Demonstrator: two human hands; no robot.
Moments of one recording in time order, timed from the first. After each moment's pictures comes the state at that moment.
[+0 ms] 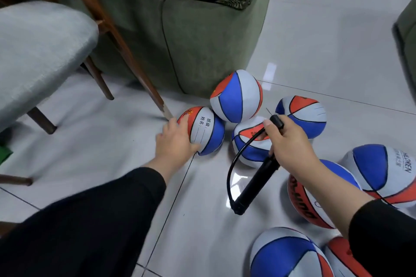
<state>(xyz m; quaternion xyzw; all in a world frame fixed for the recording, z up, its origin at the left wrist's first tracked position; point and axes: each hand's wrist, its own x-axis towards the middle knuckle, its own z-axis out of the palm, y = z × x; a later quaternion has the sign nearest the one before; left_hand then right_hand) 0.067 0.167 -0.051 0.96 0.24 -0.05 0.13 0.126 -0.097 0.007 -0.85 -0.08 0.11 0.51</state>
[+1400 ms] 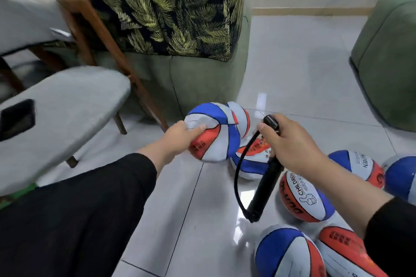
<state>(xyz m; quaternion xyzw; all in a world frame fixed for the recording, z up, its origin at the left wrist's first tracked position) 0.044 0.162 0.096 0.85 0.22 -0.05 0.48 0.053 -0.117 0.149 -0.88 -0.15 0.06 0.46</state>
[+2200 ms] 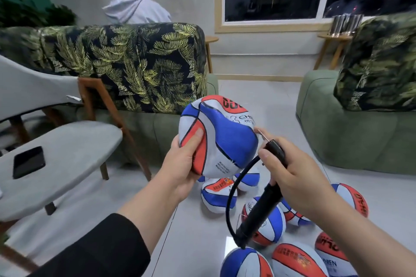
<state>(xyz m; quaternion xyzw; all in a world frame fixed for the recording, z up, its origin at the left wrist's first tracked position) -0.065 0.004 0.263 0.52 0.09 0.05 0.85 -0.085 -0.232 0.295 -0.83 -0.25 -0.09 0.49</state>
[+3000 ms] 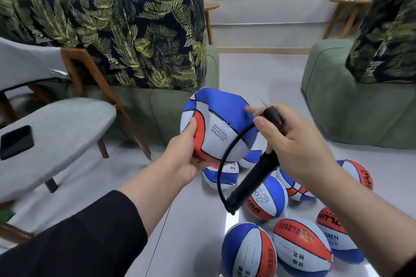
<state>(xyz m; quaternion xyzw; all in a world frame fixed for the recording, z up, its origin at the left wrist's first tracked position) -0.052 -0.005 0.245 0.52 0.28 -0.01 0.81 -0.060 -0.213 0.286 -0.81 -0.21 -0.09 0.54</state>
